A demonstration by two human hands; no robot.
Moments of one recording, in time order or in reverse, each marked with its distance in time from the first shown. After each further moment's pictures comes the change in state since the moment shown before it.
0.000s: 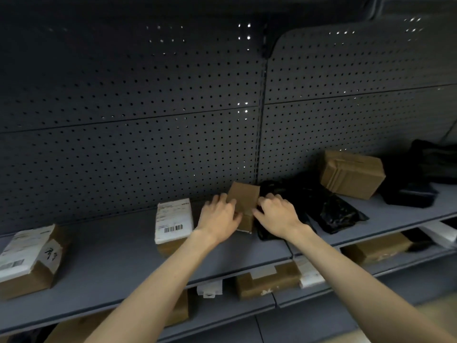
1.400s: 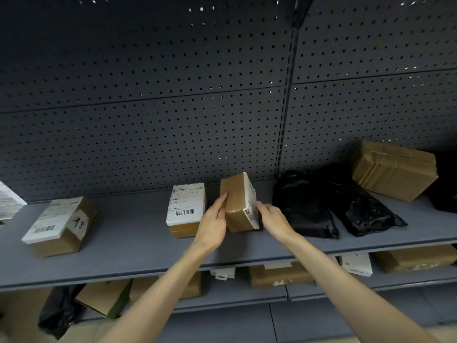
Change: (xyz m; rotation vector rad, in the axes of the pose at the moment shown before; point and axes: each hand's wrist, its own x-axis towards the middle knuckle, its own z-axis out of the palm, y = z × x) left_hand -0.048 -0.018 0.032 -1.078 0.093 -0.465; right_hand 0.012 -0.021 0.065 1.075 -0.266 0.341
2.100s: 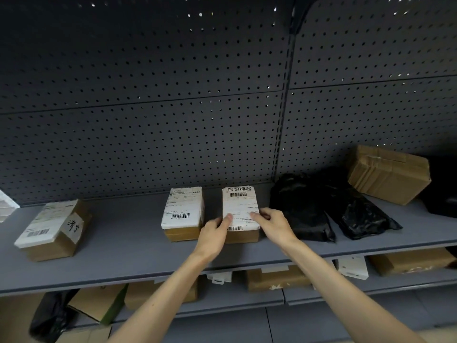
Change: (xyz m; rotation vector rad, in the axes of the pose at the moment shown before) left_hand -0.005 -0.006 0.009 -0.070 -0.077 -0.204; right_hand -0.005 0.008 -0.004 0.040 0.011 -0.108
